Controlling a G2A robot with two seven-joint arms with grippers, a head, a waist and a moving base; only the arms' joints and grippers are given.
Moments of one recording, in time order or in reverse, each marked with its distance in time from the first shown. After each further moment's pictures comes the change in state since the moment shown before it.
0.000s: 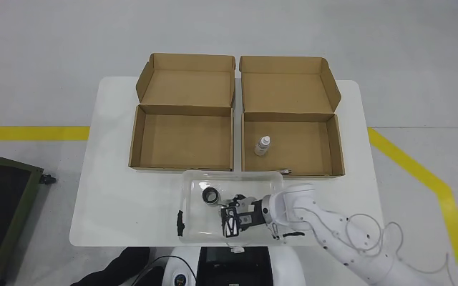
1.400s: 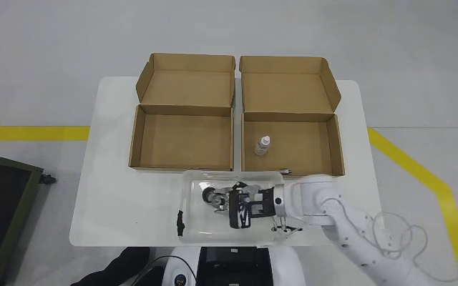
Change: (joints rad) left arm 0.000 0.000 0.000 0.000 0.000 0.000 0.000; right arm -0.057 0.020 0.194 -0.178 0.181 -0.010 -0.050
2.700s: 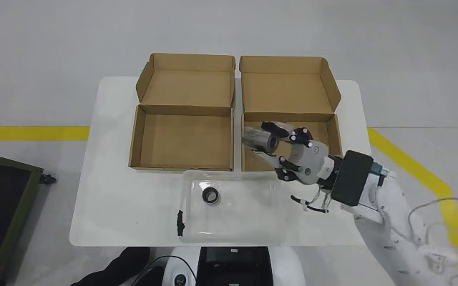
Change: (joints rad) left arm 0.000 0.000 0.000 0.000 0.000 0.000 0.000; right arm -0.121 0.007 0.359 -0.147 0.085 0.180 -0.578
